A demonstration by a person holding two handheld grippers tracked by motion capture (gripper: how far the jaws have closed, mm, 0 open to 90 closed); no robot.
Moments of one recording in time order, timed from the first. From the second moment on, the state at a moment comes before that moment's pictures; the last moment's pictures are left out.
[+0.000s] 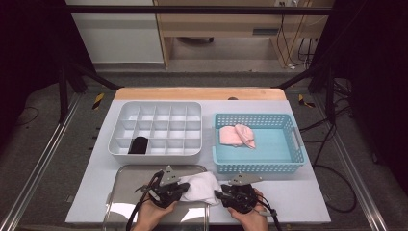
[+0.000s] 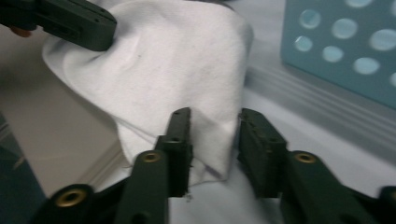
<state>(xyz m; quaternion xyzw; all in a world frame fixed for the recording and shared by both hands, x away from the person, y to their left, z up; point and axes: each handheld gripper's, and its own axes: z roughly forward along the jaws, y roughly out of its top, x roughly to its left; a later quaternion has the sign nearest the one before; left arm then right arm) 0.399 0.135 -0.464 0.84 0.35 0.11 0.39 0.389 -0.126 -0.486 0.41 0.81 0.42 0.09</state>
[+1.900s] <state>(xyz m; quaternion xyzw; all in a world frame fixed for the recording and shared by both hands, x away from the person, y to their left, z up) 0.384 0.177 -0.472 0.82 0.40 0.11 0.39 0.386 -0.093 -0.433 0.34 0.81 0.47 0.07</state>
